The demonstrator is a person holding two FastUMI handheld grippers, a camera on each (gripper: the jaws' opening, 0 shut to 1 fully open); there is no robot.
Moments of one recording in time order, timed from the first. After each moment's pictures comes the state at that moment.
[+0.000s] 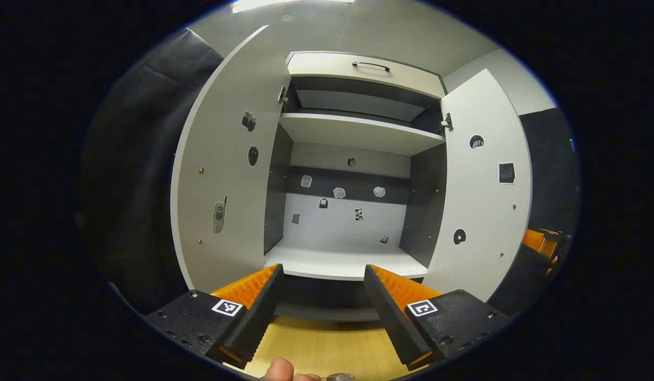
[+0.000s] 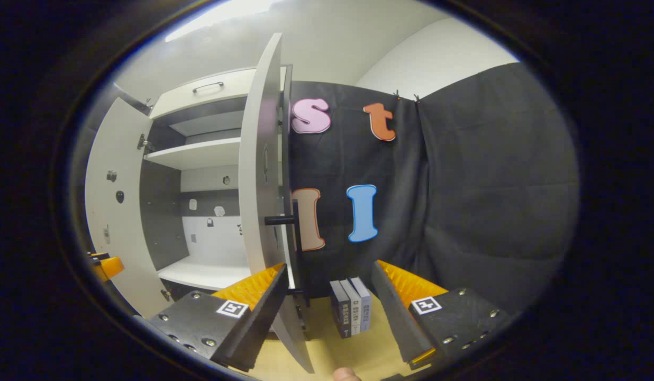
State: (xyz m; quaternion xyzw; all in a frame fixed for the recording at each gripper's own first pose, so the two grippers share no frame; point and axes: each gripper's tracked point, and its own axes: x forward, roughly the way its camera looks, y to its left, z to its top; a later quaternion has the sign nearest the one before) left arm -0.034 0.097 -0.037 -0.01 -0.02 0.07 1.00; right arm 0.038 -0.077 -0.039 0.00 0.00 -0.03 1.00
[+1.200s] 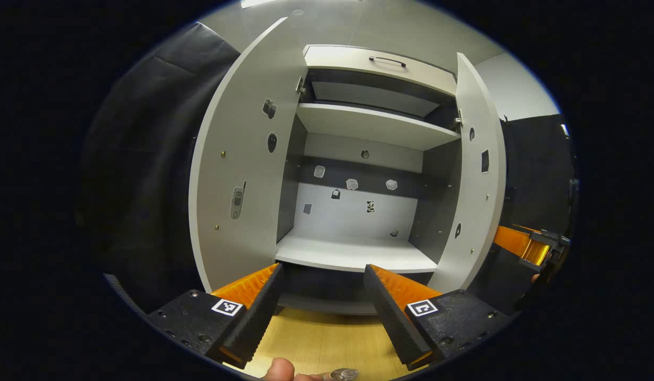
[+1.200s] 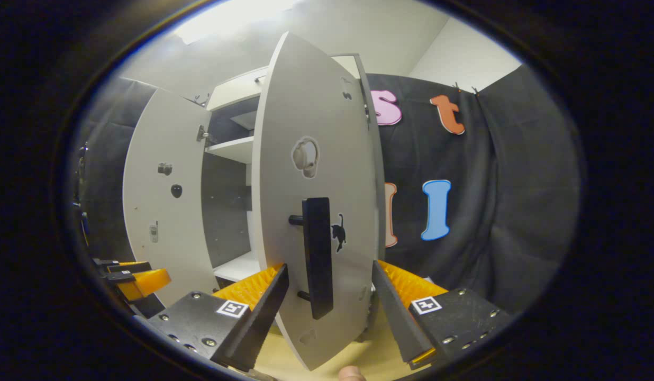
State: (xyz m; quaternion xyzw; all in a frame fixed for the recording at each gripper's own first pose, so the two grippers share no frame) left arm -0.044 0.112 -0.056 -0.03 0.00 0.10 0.99; right arm 0.056 0.065 -0.052 0.00 0.02 0.14 0.99
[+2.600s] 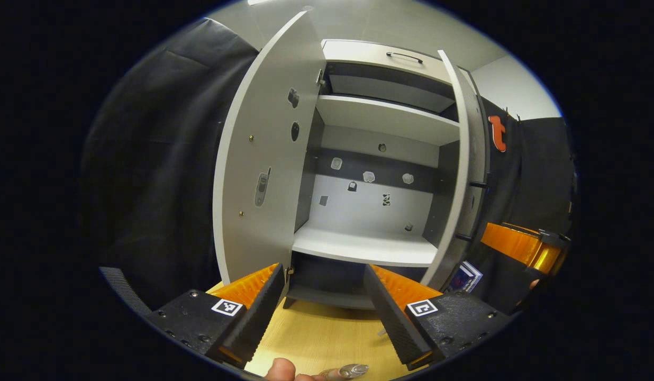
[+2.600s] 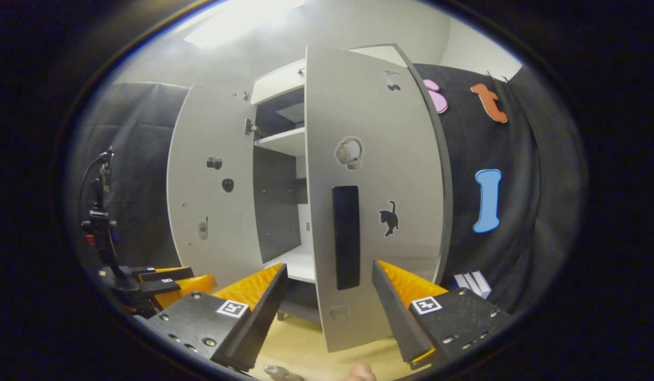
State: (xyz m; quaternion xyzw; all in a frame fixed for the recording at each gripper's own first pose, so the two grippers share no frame) left arm -0.054 0.141 -0.070 -0.05 0.02 0.13 0.99; right arm 0.037 0.138 -0.068 0.01 0.04 0.24 0.97
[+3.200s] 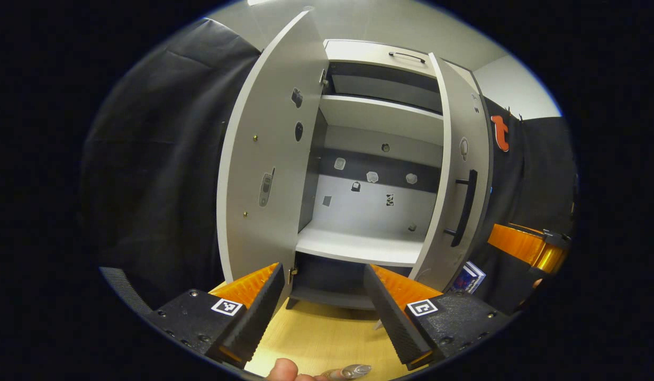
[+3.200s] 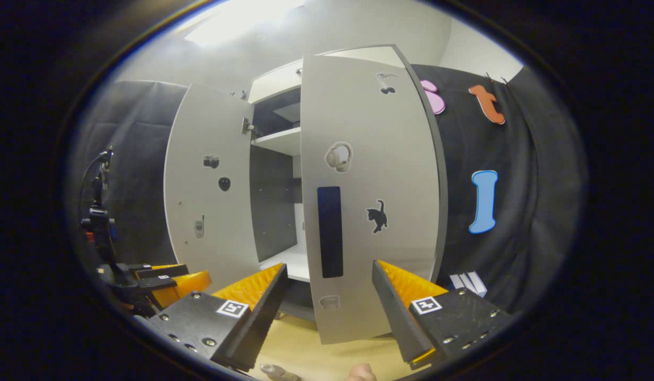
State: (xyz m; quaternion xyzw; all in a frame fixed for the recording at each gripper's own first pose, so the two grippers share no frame) left arm -0.058 0.150 -0.062 -0.03 0.01 0.15 0.99; right arm 0.036 0.135 -0.068 0.00 0.04 0.23 0.97
